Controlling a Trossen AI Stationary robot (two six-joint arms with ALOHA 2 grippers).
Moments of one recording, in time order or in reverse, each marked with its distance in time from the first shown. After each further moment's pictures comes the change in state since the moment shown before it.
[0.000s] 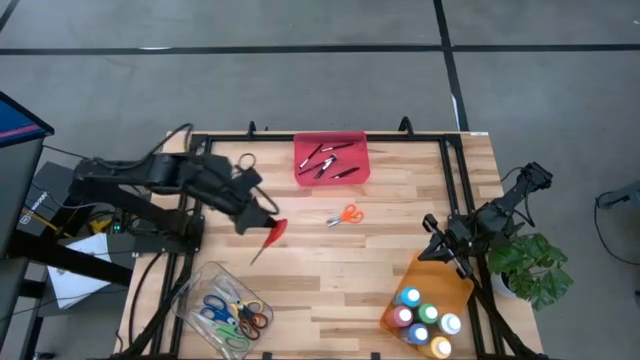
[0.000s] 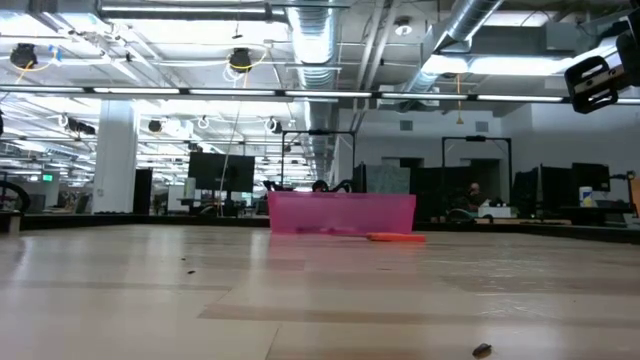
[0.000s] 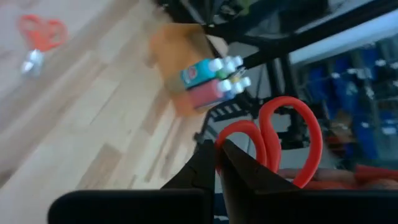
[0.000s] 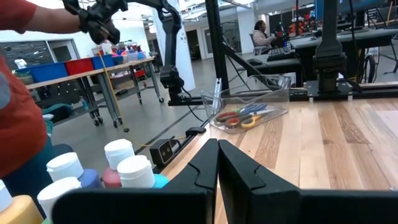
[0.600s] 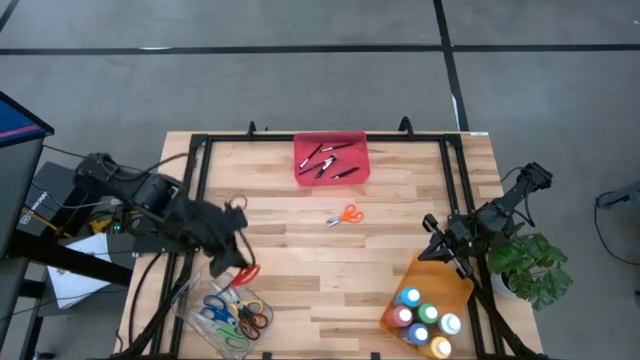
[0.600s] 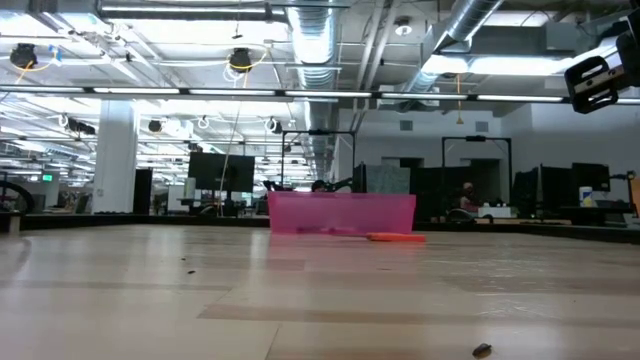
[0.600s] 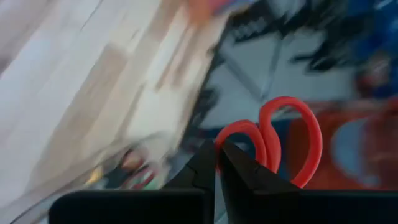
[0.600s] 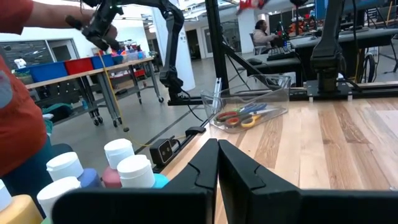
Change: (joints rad) left arm -0.316 -0.024 0.000 -0.217 -0.063 -0.150; right arm 0.000 0.000 0.000 0.000 -0.001 0.000
